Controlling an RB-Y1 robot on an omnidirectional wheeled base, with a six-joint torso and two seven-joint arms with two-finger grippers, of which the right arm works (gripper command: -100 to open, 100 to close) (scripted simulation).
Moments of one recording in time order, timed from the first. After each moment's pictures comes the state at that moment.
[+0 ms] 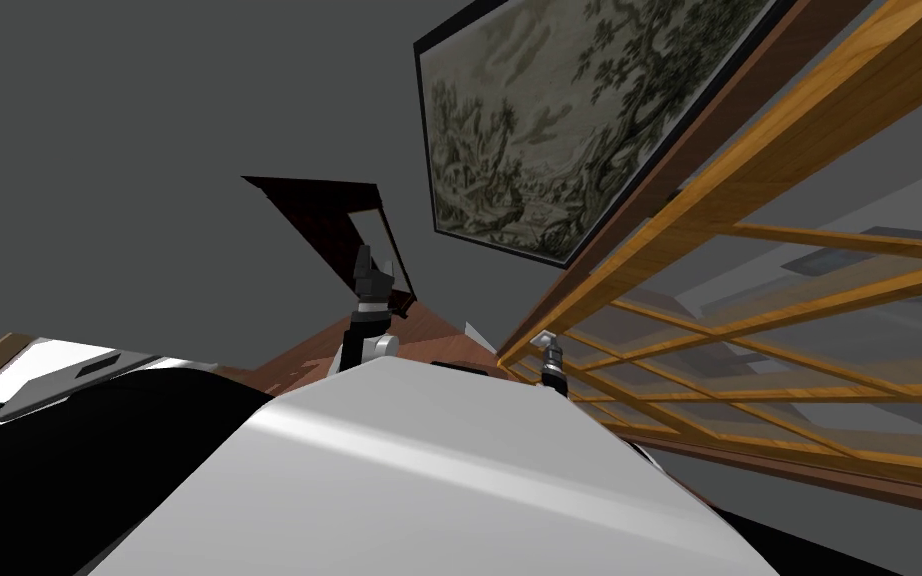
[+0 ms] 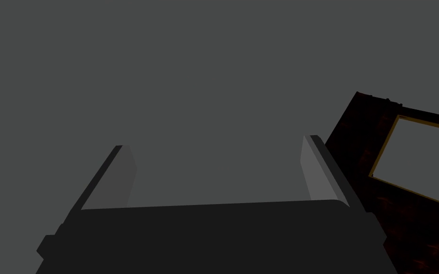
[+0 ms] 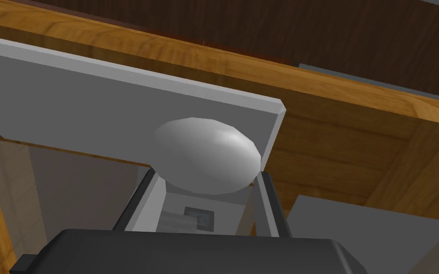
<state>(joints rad) -0.08 -0.34 -0.03 -0.44 -0.37 -0.98 0.05</state>
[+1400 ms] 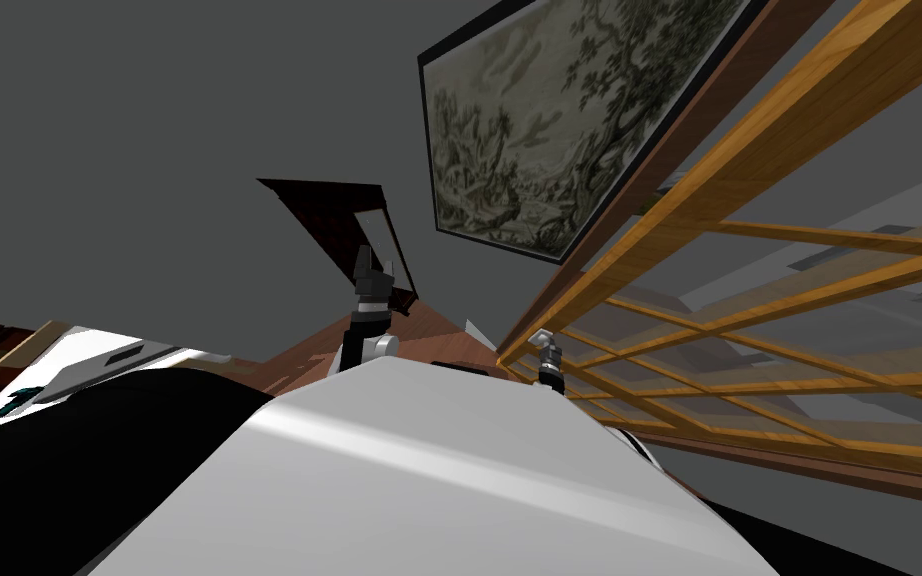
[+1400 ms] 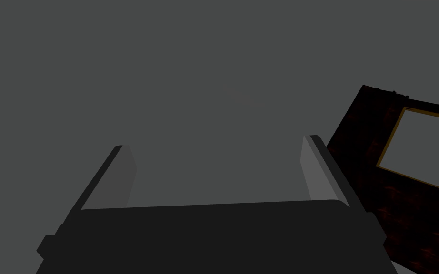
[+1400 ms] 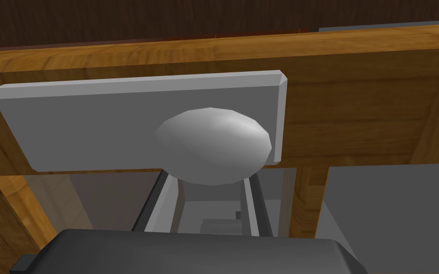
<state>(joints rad) -0.13 -0.33 0.00 -0.35 -0.39 -1.01 -0.21</state>
